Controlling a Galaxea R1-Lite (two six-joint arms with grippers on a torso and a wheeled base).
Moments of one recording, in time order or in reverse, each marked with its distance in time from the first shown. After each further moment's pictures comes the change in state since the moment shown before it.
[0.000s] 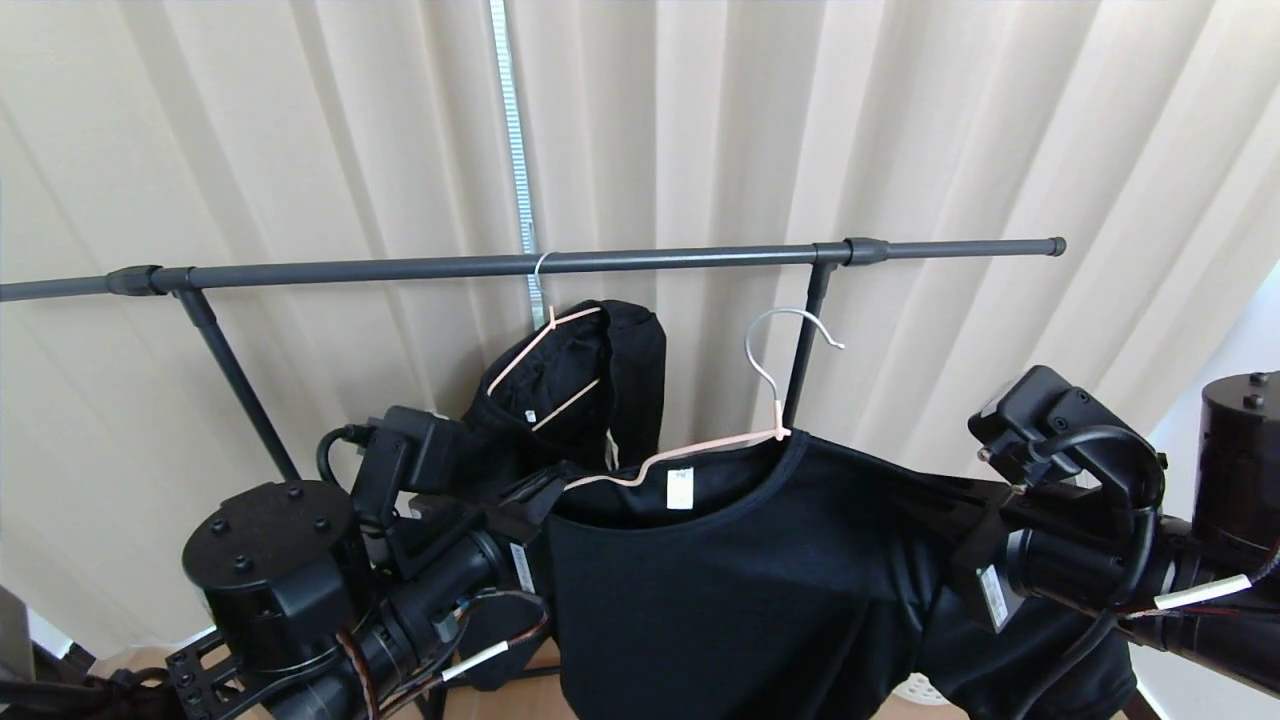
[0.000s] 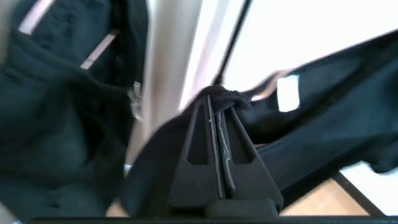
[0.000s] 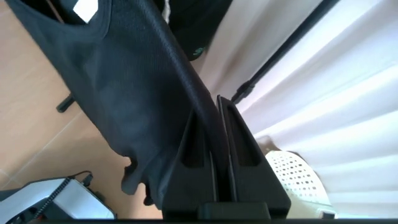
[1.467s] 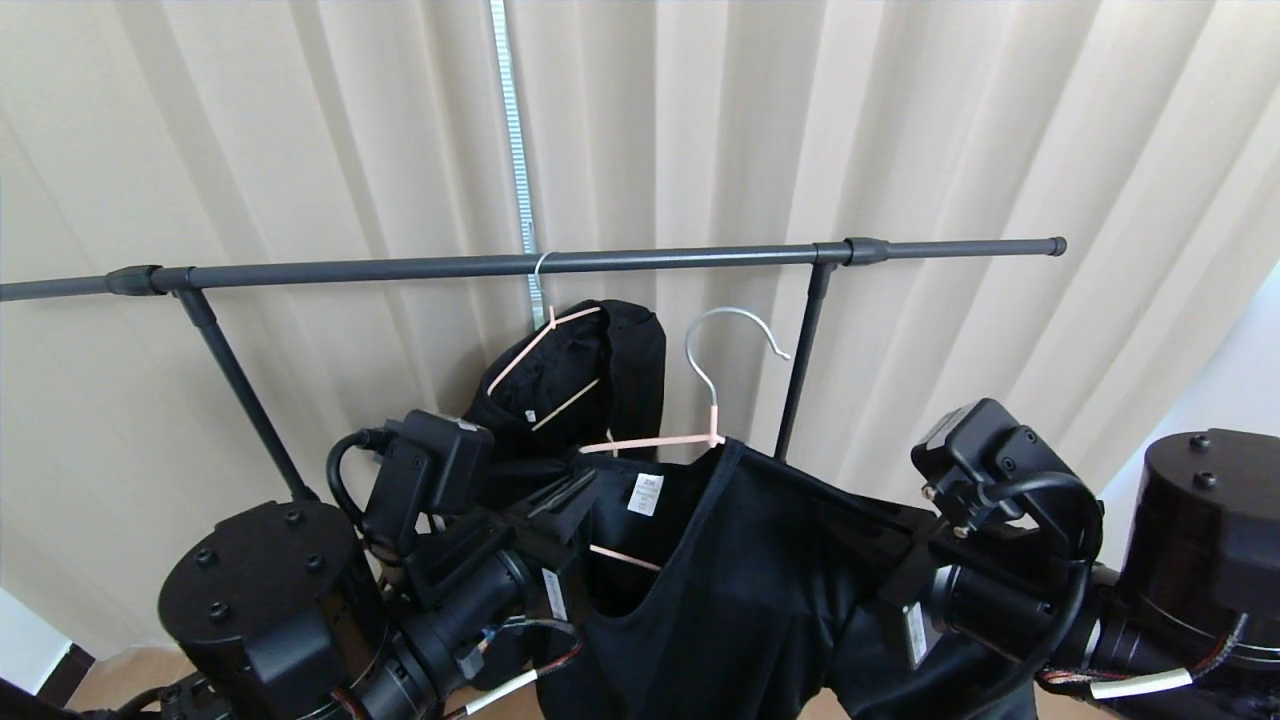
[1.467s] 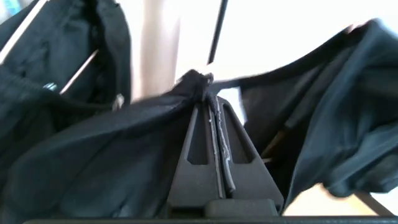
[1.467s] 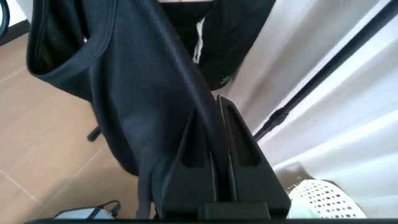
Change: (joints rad) left arm -0.134 -0.037 -0.023 0.000 0.068 0.054; right arm 0.174 0.108 0.084 -0.282 -0.050 0.119
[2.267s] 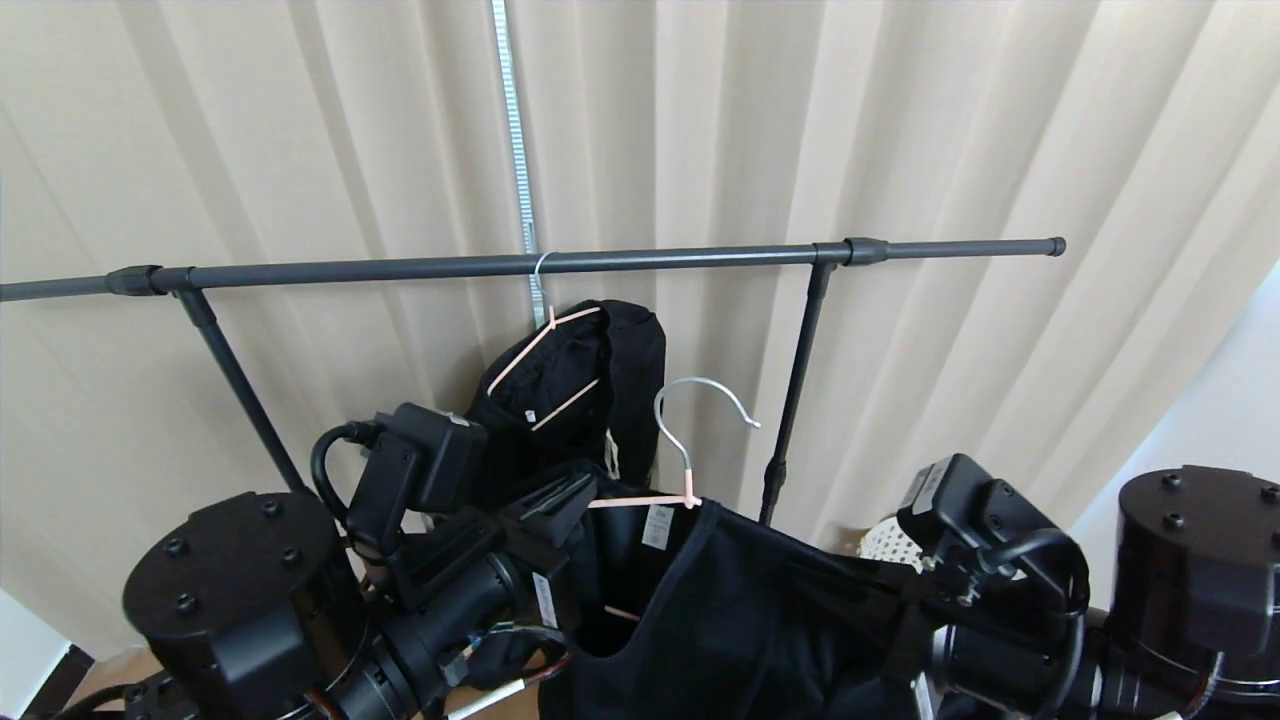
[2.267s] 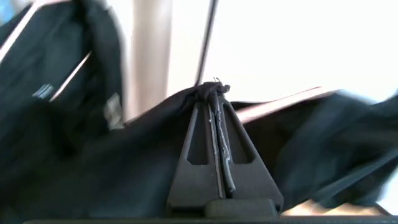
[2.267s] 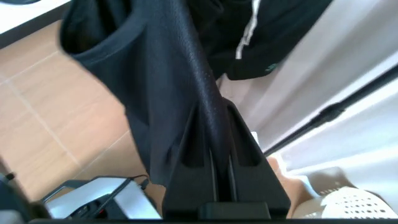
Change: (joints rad) left arm 0.003 -0.081 -0.016 0.152 -0.005 0.002; right arm -0.005 -0.002 0.047 0.016 0.190 0.013
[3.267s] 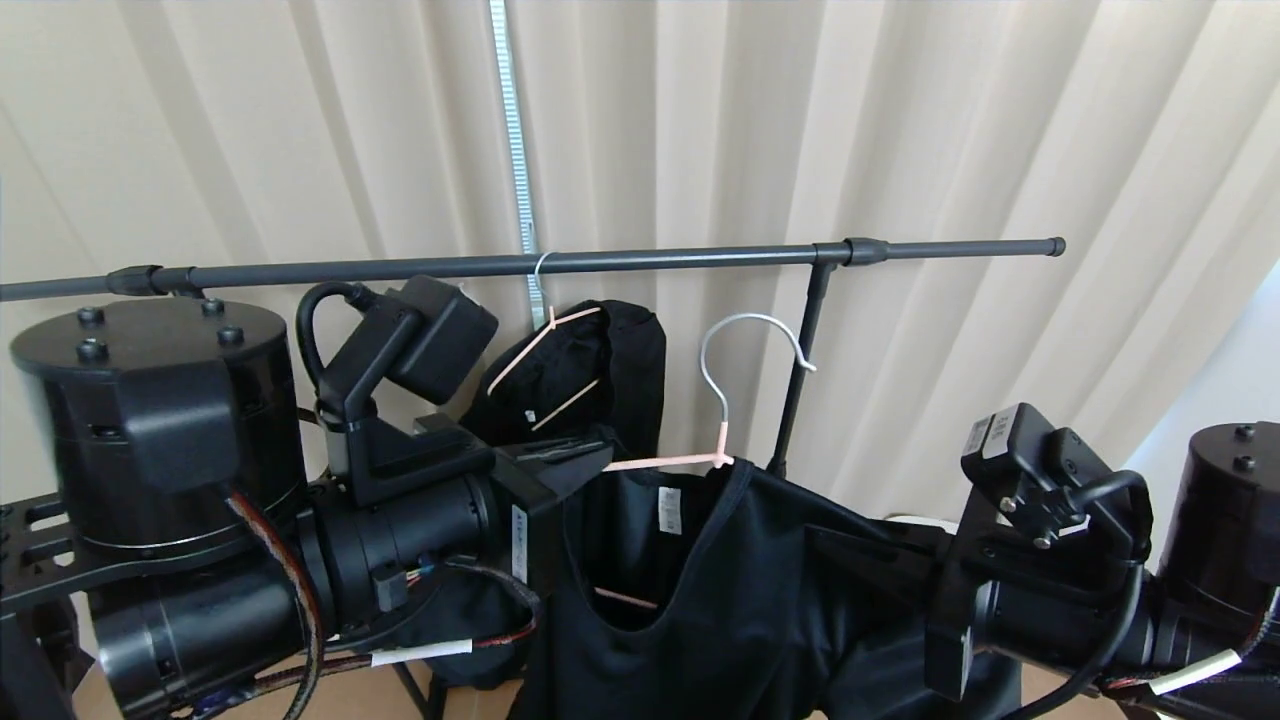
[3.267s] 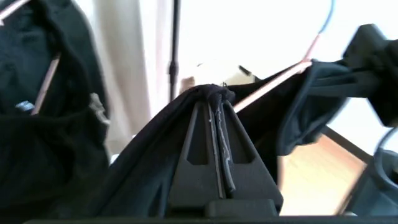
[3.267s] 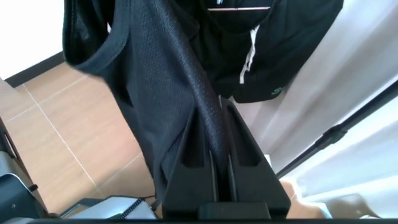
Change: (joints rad) left arm 0.022 -0.208 -0.350 0.693 -0.248 0.038; right arm -0.092 -0.036 -0.011 -0.024 0.147 0.036
